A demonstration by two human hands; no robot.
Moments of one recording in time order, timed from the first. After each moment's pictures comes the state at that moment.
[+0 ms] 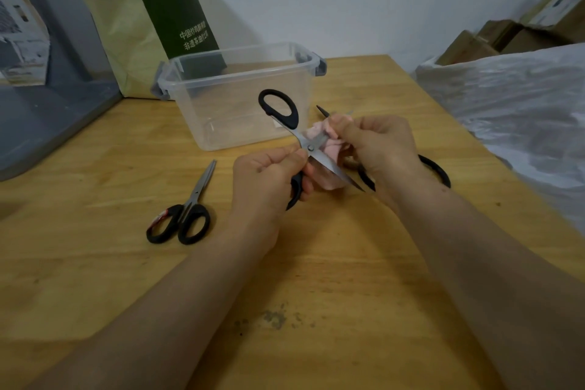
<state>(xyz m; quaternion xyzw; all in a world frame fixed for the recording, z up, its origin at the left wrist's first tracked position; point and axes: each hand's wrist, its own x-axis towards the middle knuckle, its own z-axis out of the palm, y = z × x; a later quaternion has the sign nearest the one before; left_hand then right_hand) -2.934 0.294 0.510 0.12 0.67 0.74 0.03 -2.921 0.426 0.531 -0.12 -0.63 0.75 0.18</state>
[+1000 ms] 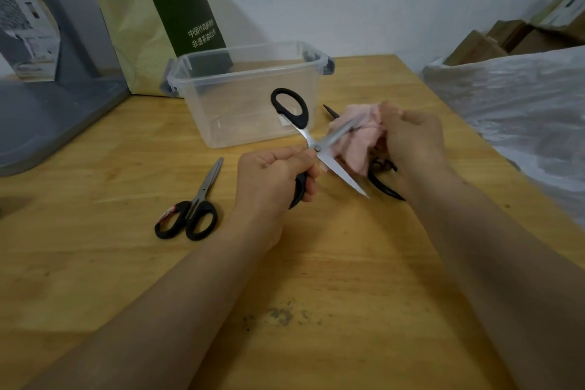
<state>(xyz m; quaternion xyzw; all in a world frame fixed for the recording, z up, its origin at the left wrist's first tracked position) -2.935 0.291 0.513 0.10 0.66 0.75 0.04 -2.928 0.445 0.528 -0.25 -0.65 0.68 0.26</state>
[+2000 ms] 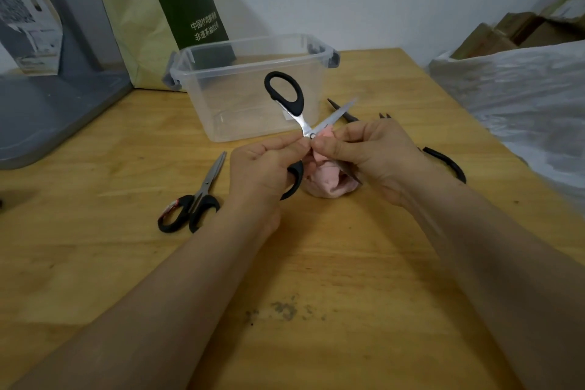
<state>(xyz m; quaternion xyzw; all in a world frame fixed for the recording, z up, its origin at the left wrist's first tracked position) -2.940 0.288 0.515 0.02 0.60 0.79 0.05 -2.929 0.429 0.513 -0.01 -0.70 0.71 0.05</state>
